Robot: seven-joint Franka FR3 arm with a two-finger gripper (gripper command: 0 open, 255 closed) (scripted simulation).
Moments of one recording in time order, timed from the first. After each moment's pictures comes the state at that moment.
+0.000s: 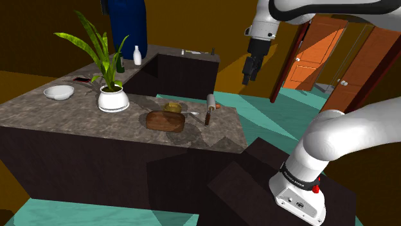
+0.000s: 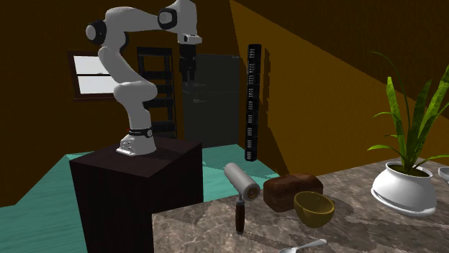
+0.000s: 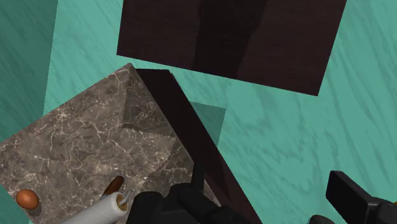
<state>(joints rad) -0.01 -0.74 0.00 -2.42 0.05 1.62 -0.16</state>
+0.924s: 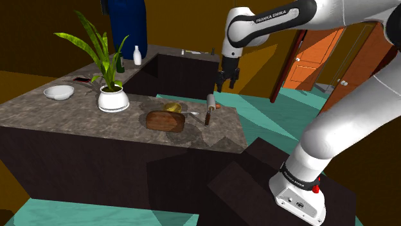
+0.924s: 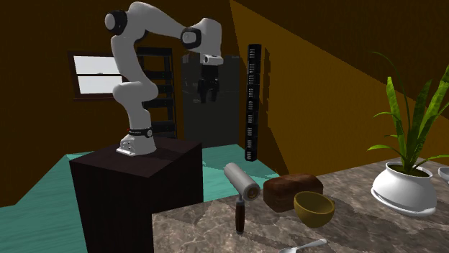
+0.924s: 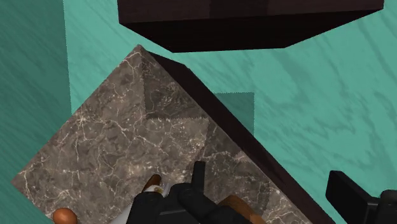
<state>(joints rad) -0.10 -0.32 0.04 -2.32 0.00 1.94 0.03</state>
